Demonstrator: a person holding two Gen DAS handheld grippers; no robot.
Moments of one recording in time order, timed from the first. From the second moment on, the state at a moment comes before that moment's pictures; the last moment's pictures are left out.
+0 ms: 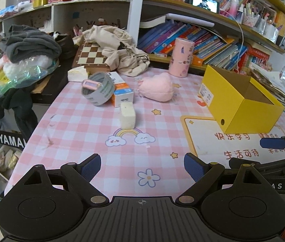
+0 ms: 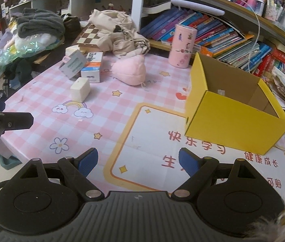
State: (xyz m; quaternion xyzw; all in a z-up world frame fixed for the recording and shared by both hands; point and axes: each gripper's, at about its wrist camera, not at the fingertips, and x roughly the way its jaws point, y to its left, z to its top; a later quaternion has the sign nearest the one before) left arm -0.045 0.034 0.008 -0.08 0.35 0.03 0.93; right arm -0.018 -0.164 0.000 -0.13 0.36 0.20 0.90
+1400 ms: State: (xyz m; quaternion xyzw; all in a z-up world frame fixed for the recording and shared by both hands) left arm 0.033 0.053 -0.008 -0.11 0.36 0.09 0.92; right arm 0.093 -0.125 -0.006 -0.17 0.36 0.28 0.87
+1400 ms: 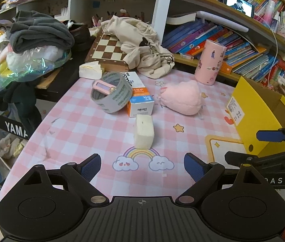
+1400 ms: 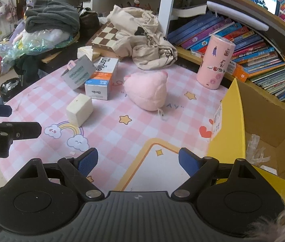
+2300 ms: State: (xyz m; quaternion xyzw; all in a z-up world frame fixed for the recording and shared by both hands) left arm 0.115 0.058 -0.039 -0.09 0.40 0.10 0.91; right arm 0.206 -0.076 -0.021 -0.11 0.39 0.28 0.87
